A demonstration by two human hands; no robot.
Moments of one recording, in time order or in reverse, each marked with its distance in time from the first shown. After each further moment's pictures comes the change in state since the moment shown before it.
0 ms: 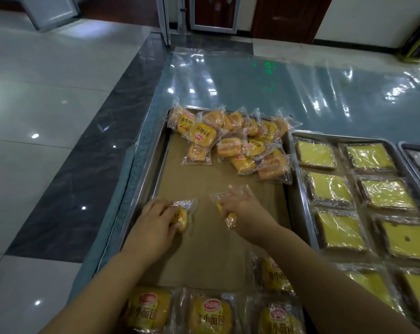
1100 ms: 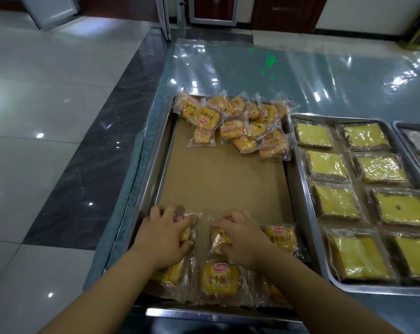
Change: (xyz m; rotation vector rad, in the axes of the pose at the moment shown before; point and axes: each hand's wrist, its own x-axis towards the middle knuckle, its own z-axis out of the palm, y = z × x) left_hand -0.062 0.010 0.003 0.343 -0.282 0.046; right_hand -0.077 -0.056 0.046 0.111 -0.068 0.080
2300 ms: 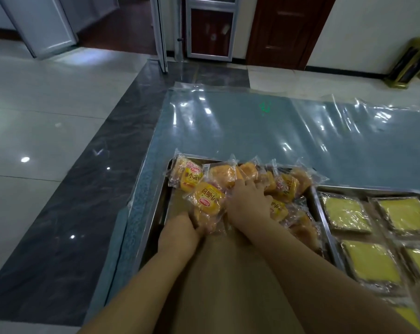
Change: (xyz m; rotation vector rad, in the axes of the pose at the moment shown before) left_hand 0.240 -0.035 -0.061 -0.746 0.145 -0.372; right_hand 0.253 0.034 -0.141 -0.118 0.306 0.496
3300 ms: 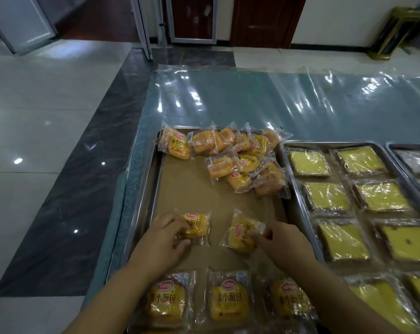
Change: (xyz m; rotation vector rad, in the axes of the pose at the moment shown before) left_hand -0.140 -0.050 -0.016 0.142 -0.011 0.569; right_hand -0.187 0.130 0.023 0.215 -0.069 0.108
